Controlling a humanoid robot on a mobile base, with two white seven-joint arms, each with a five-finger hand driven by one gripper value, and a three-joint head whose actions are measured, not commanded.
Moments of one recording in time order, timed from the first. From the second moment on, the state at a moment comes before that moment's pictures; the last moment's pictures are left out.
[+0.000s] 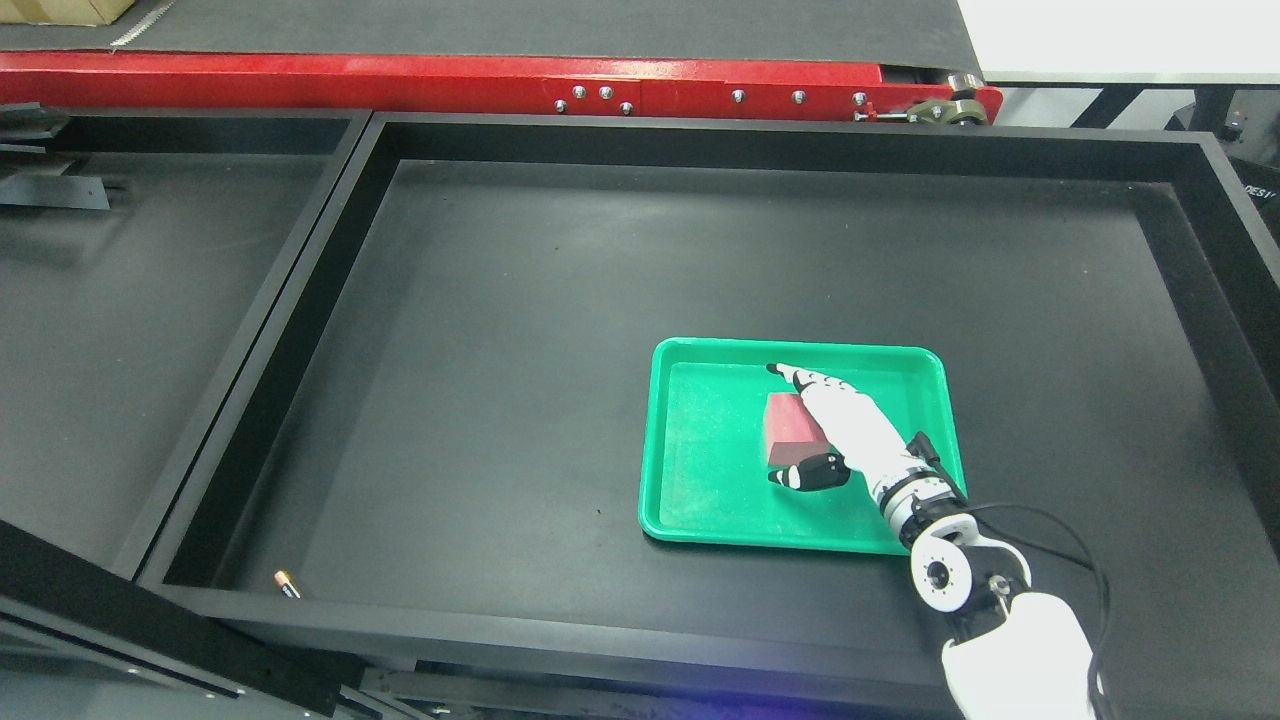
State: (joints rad) left arm 0.00 0.00 -0.13 0.00 0.13 -0.12 -0.17; right arm -0.09 0.00 0.16 -1.48 0.98 -0.08 0.32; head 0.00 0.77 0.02
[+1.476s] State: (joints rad) left arm 0.00 0.00 -0.13 0.00 0.13 -0.12 -0.17; right arm -0.05 0.00 0.09 -1.49 0.86 -0.36 0.04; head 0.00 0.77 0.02
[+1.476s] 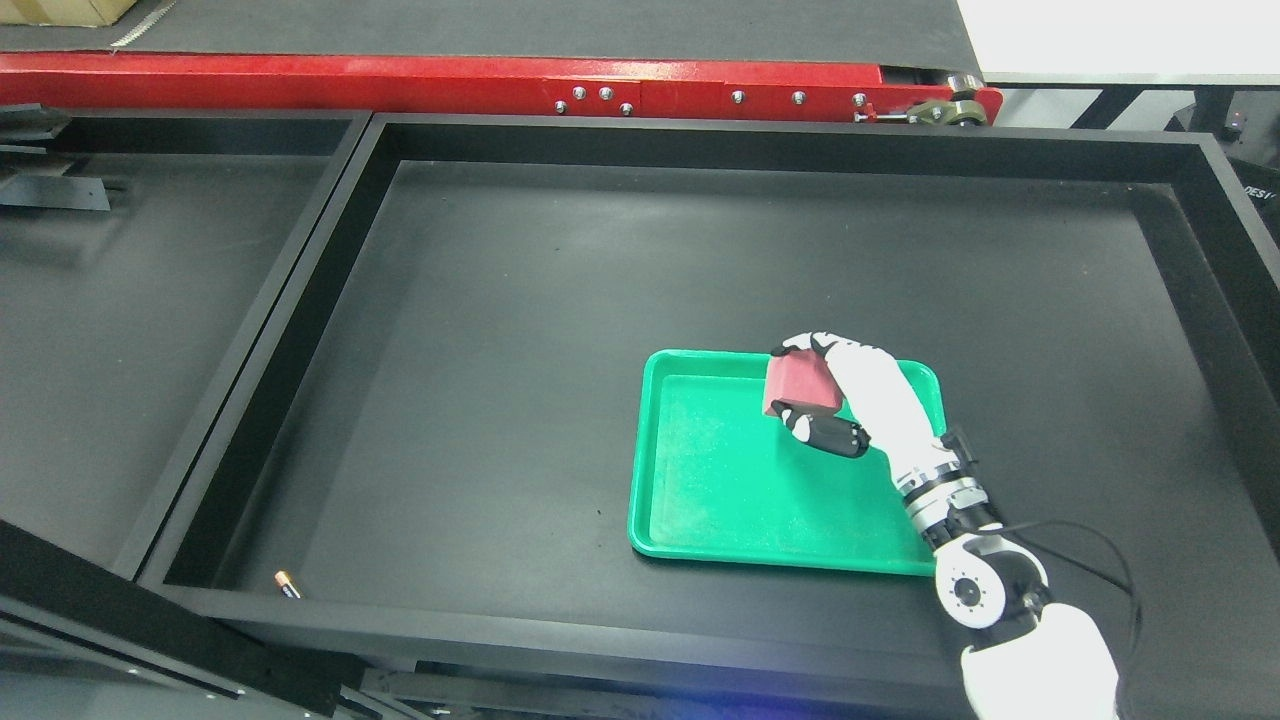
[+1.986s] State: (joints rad) left arm 0.00 0.00 -0.13 0.00 0.13 -0.12 -0.17; right arm -0.01 0.00 0.04 -1.53 0.71 -0.53 -0.12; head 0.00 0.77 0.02
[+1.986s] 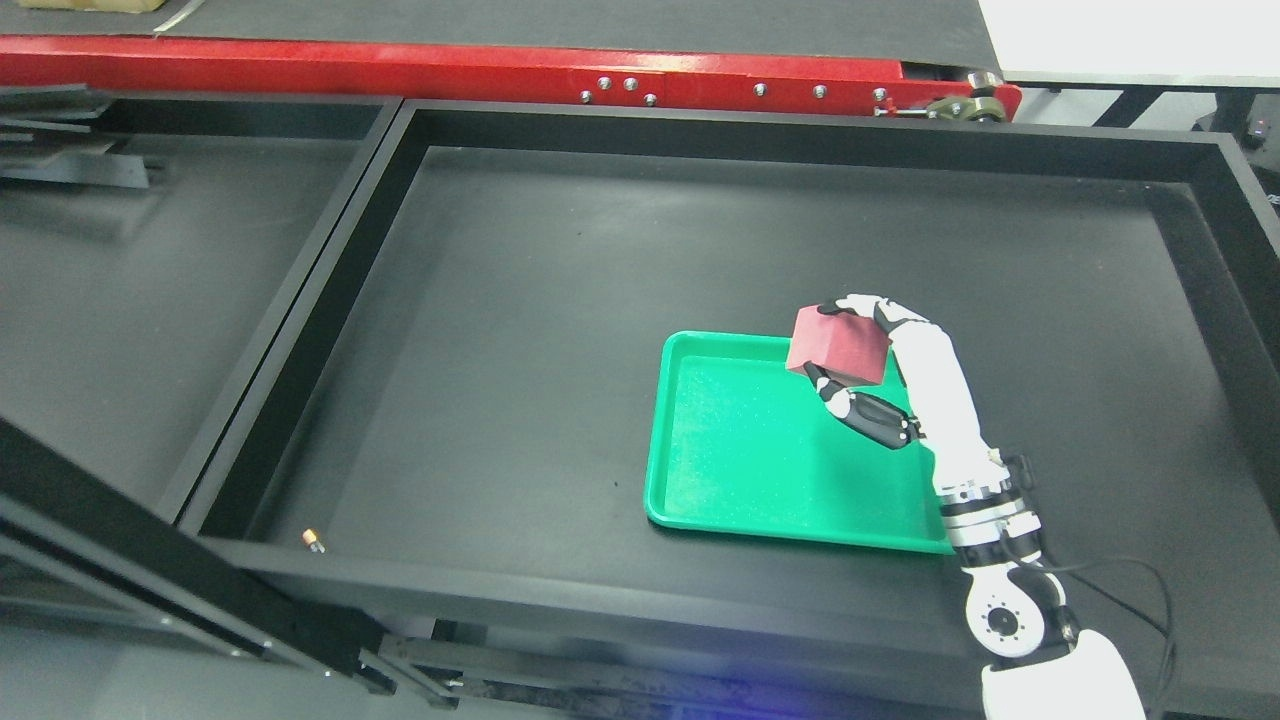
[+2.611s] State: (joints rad) left arm 0.00 0.00 -0.13 0.00 0.13 -0.12 -0.17; right arm 0.00 0.00 0.01 -1.55 0.67 -0.54 -0.13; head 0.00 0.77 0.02
